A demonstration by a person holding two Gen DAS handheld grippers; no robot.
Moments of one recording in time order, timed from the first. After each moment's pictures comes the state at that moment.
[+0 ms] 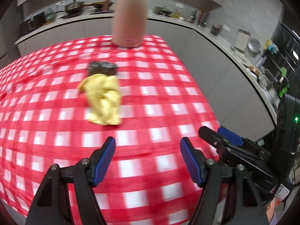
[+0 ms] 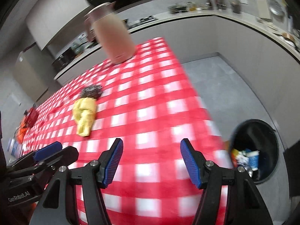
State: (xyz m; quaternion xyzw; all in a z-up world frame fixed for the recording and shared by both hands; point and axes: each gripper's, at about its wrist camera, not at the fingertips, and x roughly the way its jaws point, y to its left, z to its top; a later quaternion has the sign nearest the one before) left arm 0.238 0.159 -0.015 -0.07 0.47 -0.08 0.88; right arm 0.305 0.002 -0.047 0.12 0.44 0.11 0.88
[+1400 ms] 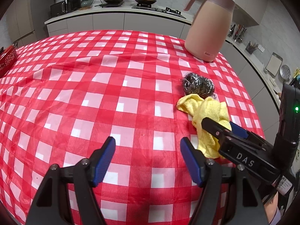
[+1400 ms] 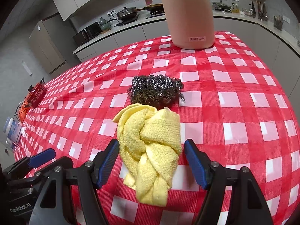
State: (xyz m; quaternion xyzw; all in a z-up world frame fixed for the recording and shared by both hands) left arm 0.297 0.322 -0.054 -0.11 0.48 0.01 0.87; right arm 0.416 0.184 -0.085 0.05 0.46 0.19 0.87
